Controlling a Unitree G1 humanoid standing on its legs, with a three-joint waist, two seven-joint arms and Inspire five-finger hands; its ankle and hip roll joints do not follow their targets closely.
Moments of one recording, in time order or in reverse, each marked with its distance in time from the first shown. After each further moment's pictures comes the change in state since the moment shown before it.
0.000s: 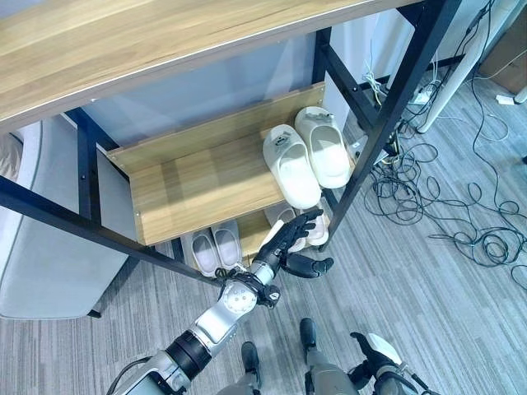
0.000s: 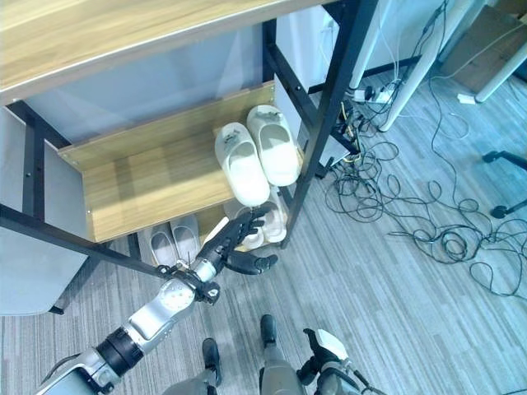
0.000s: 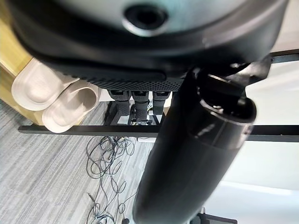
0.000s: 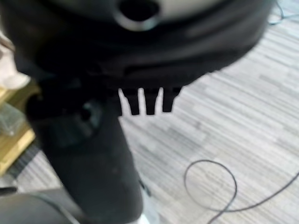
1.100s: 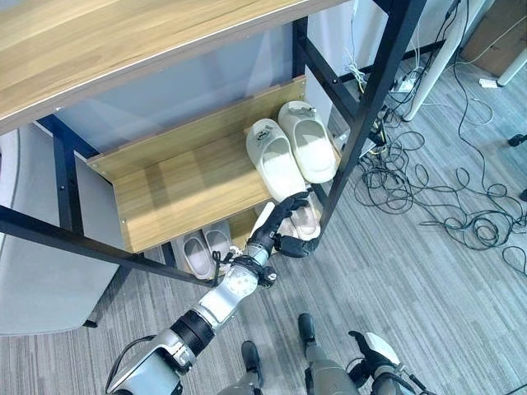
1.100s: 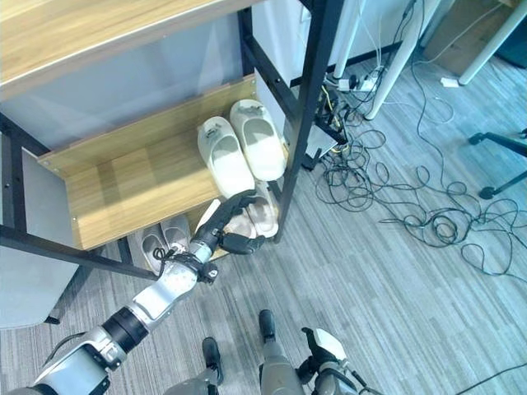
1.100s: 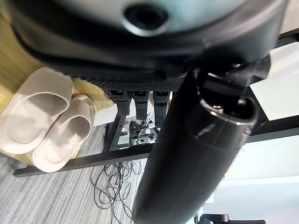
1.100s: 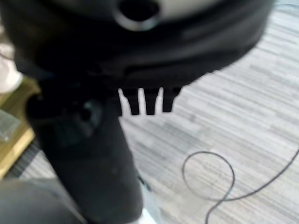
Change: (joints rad) left arm -0.146 0.008 0.018 0.149 0.082 0.000 0.111; right arm 0.003 0.011 0.000 0.003 0.000 -0.009 -0.021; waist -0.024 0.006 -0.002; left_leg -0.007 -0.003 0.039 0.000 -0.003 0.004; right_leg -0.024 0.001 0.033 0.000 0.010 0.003
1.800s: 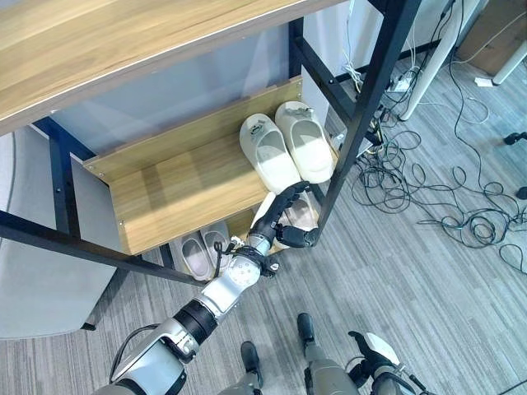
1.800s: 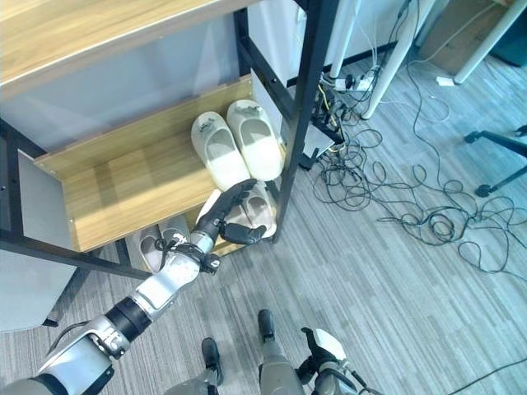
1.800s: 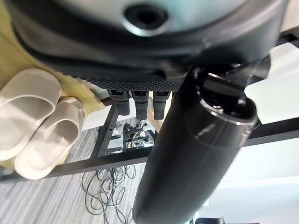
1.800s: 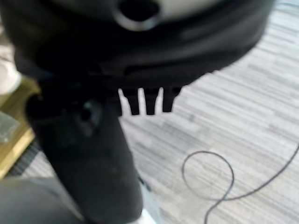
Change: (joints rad) left arm -0.039 -0.024 0.000 0.026 -0.033 0.000 0.010; right arm -0.001 0.000 0.000 0.002 0.001 -0.001 0.001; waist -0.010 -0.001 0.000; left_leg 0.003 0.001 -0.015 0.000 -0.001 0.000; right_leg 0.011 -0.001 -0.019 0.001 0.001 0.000
